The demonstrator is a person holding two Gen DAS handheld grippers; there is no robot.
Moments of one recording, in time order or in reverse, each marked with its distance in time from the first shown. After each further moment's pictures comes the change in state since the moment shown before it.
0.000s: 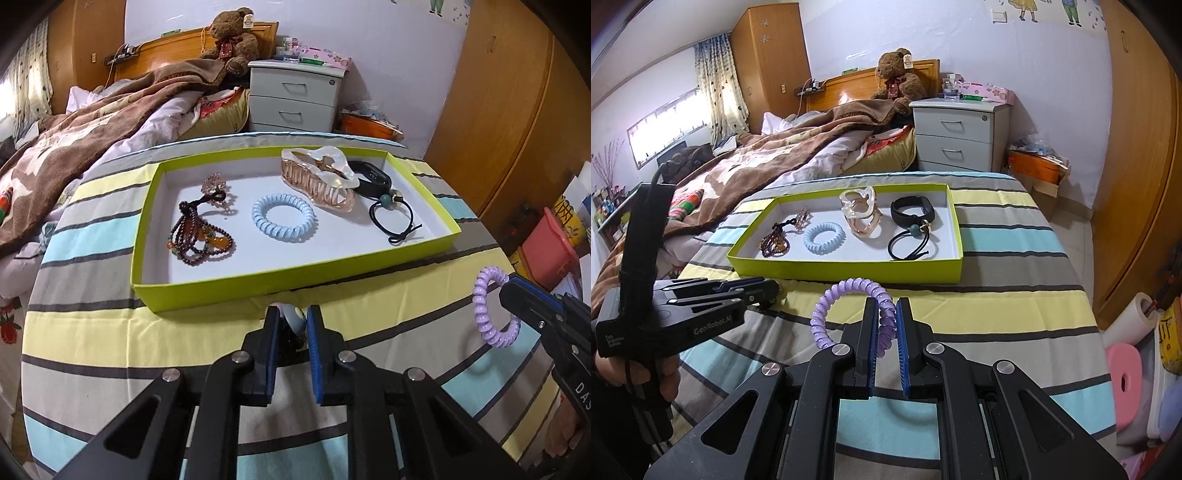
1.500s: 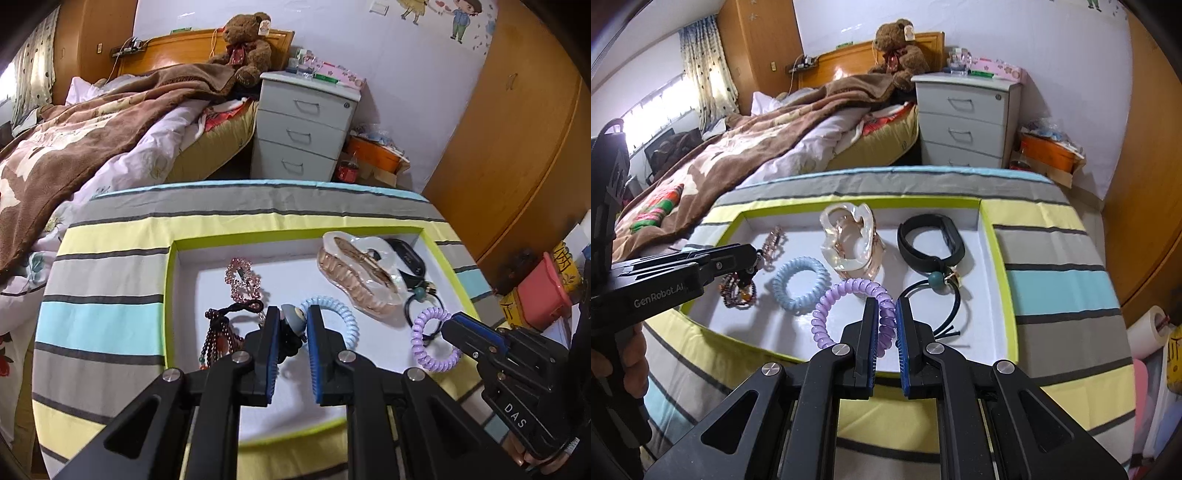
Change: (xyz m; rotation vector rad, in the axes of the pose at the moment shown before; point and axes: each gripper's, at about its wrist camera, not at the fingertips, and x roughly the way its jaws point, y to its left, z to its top) left arm 0.027 0.046 0.081 -0.066 -0.023 -0.055; right arm 0.101 0.005 0.060 0.005 0.119 -0.007
